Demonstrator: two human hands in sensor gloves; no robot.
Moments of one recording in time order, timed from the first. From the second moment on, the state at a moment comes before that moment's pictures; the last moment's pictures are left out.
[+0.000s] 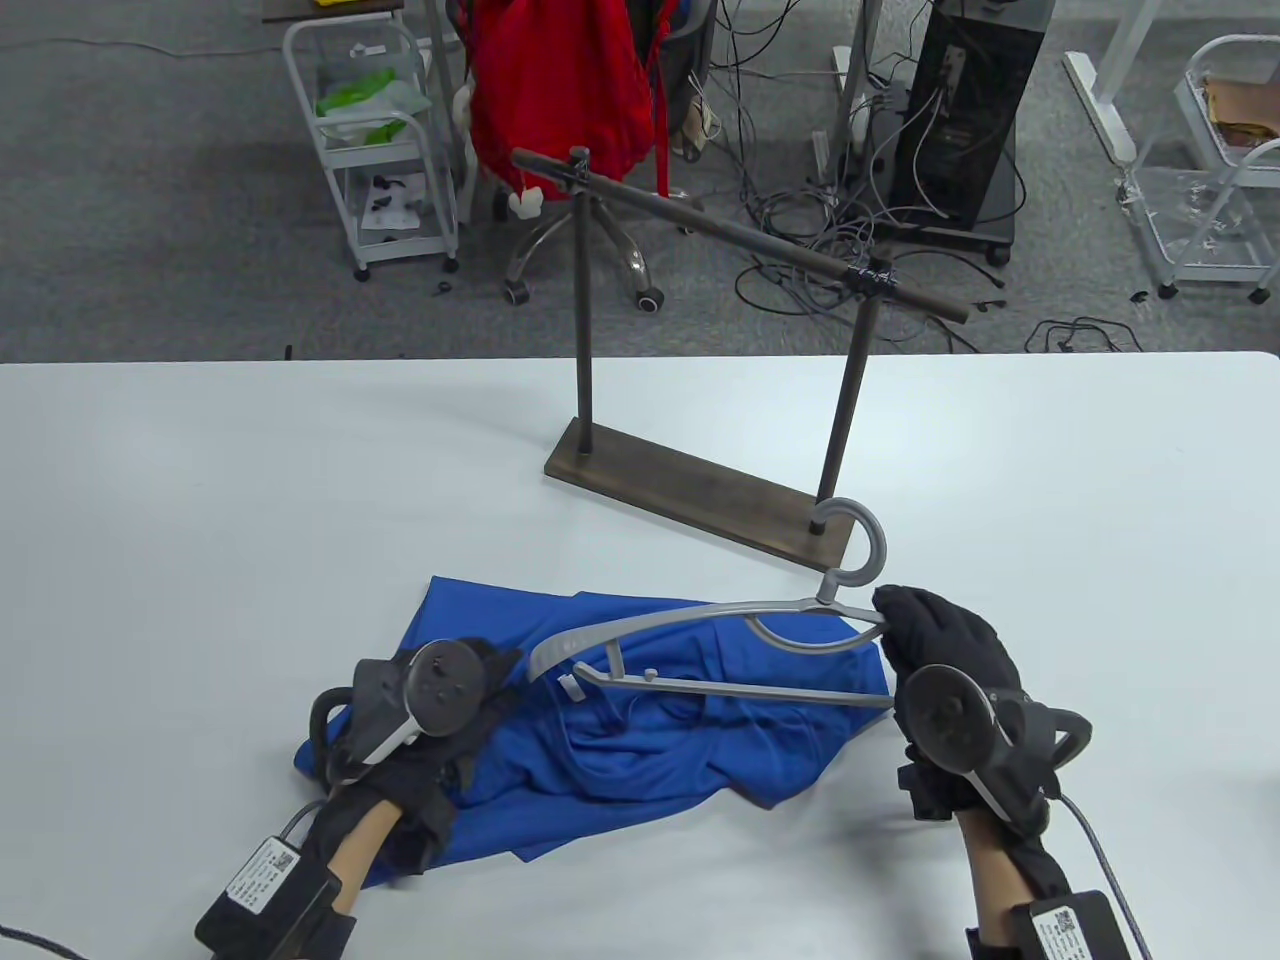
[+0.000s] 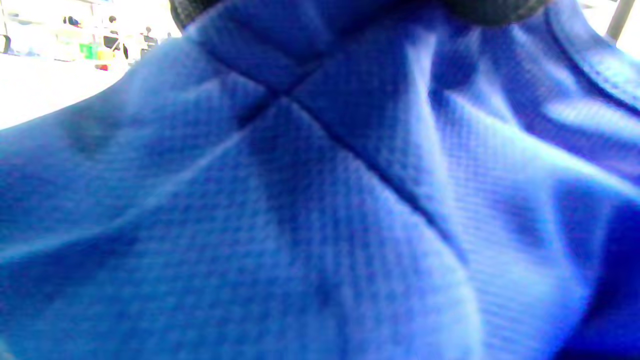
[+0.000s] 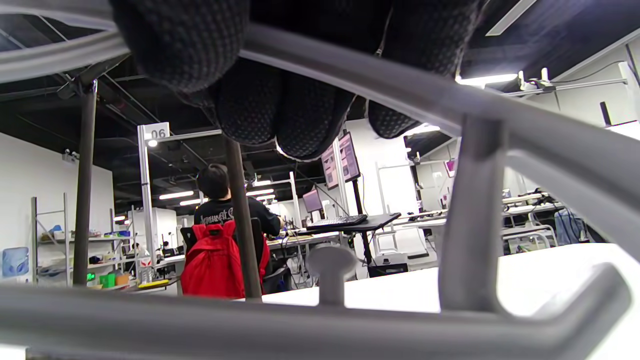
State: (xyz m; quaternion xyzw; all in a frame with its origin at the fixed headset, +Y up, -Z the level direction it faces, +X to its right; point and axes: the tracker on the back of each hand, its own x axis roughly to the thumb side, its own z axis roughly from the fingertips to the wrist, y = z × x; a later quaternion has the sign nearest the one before) left_hand -0.224 -0.688 -0.273 -0.05 -0.06 0.11 0.99; right_hand 0.206 -0.643 -0.239 -0.06 -0.24 0.97 0.09
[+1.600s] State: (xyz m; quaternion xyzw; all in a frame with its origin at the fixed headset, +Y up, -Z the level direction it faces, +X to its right) left_hand -0.174 -0.655 -0.221 0.03 -0.20 0.15 0.97; right_hand 0.069 -0.649 -0.182 0.18 -0.34 0.92 -0.05
